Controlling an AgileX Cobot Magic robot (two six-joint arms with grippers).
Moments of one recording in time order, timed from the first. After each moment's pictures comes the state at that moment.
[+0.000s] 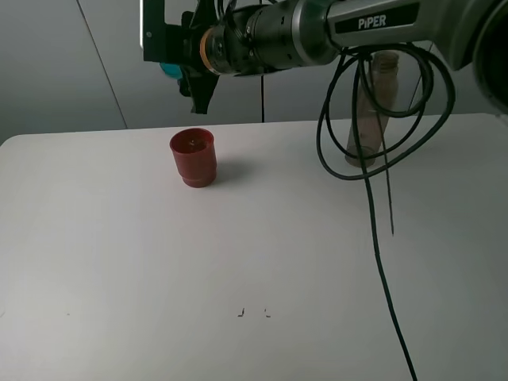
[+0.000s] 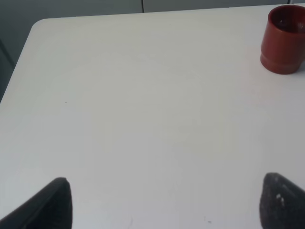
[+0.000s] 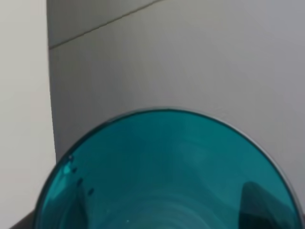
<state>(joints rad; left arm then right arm) 0.00 0.00 -0.51 0.02 1.09 0.00 0.72 2.23 -1.77 -1.38 0.14 0.36</state>
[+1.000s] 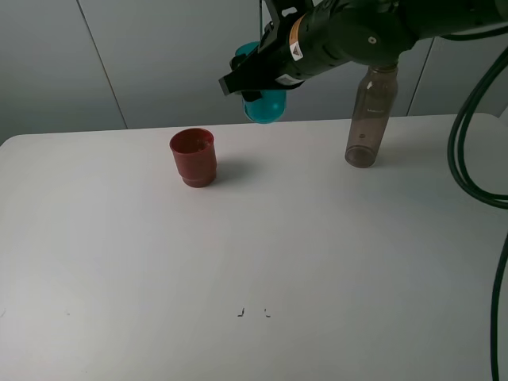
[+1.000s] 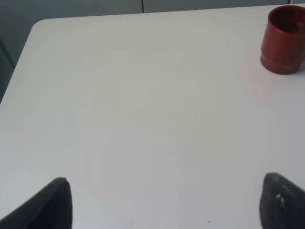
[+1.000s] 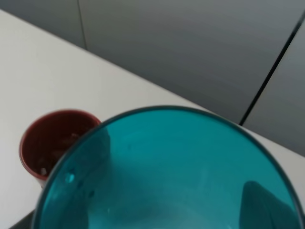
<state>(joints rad) 0.00 0.00 -0.51 0.02 1.09 0.00 0.65 1.75 -1.19 -0.59 0.21 0.60</state>
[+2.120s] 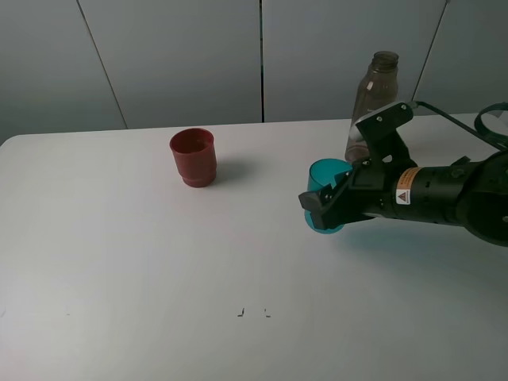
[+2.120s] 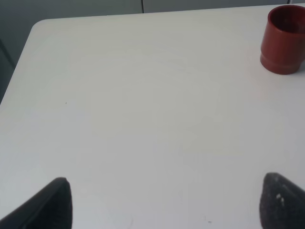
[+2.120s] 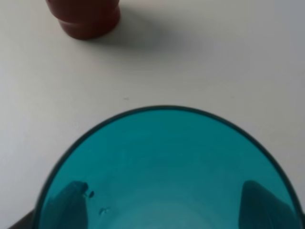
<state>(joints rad) 0.00 0.00 -0.51 0.02 1.09 0.01 0.45 1.65 -0.44 -0.36 -0.49 0.28</state>
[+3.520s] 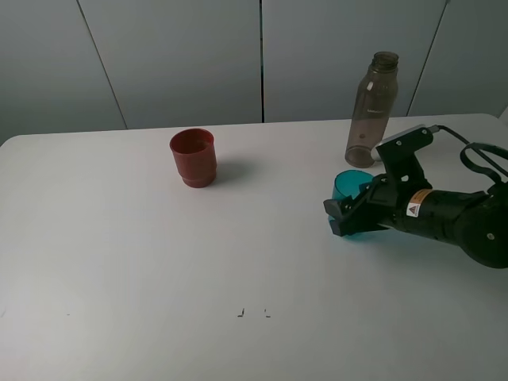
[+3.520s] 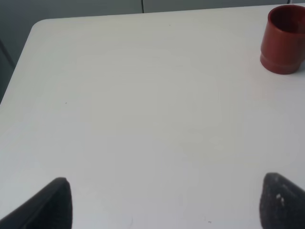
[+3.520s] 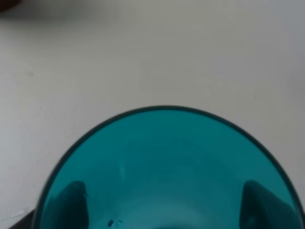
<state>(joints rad) 0.00 0.00 -0.51 0.02 1.09 0.01 0.33 1.86 -0.39 -0.19 -0.74 0.05</state>
